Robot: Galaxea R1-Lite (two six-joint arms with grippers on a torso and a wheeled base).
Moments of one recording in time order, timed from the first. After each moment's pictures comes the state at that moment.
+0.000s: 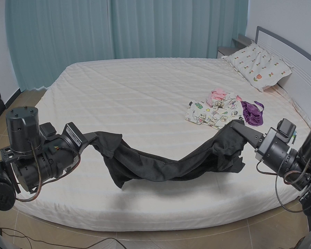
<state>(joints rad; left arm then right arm) -0.47 1.47 -0.57 -0.63 0.10 -1.01 0.50 1.60 -0.30 -1.44 0.17 0.80</state>
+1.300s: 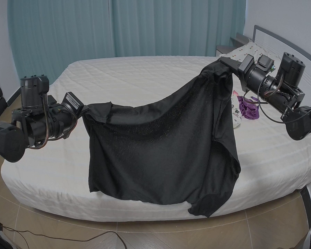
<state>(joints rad) -0.25 1.65 -0.91 -0.47 -0.01 -0.97 0.30 1.84 -1.13 -0.95 0.30 0.81</state>
